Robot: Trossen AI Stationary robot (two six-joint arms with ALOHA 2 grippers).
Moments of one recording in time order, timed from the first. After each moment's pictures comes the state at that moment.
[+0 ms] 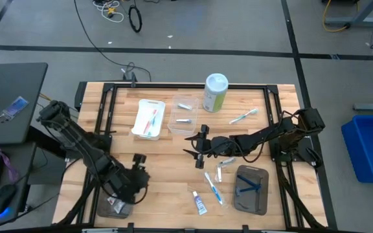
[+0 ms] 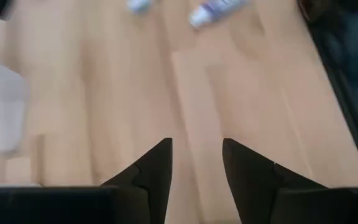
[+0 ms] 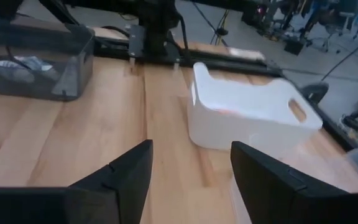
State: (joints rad) left arm -0.73 1.39 1.12 -0.76 -0.40 -0.41; right arm 0.21 1.69 0.85 0.50 0.38 -0.08
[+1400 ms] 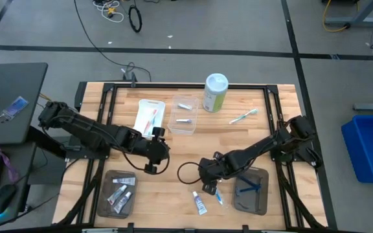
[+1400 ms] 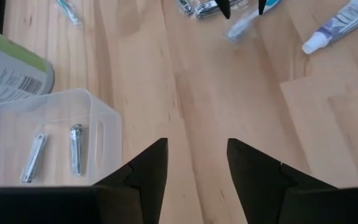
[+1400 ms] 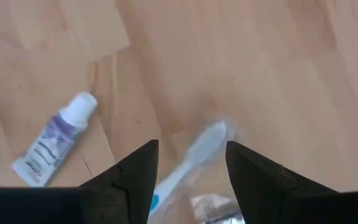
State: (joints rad) left arm -0.31 1.39 1.11 -0.61 -0.31 0.06; right arm 0.41 1.83 1.22 -0.61 0.10 0.77
